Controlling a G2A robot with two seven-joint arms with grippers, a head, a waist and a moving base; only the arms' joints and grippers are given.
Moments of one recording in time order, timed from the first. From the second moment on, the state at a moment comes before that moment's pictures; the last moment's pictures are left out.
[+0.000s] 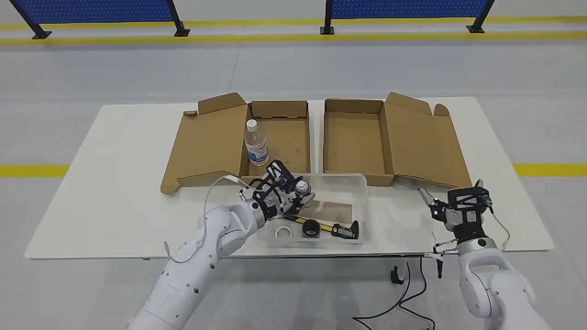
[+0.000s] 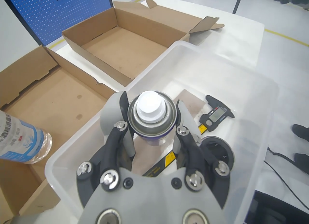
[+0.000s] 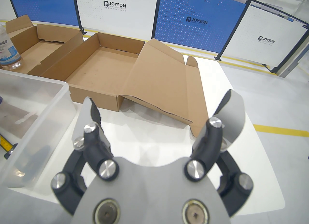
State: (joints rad) left arm 1.17 -1.29 -1.09 -1.36 1.29 -0.56 -0.12; right arm -1.73 -1.15 1.60 -1.80 -1.33 0.00 0.00
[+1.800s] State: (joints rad) left arm 0.90 -1.30 -1.10 -1.02 1.40 -0.40 0.06; right arm -1.73 -1.15 1.60 -1.80 -1.33 0.00 0.00
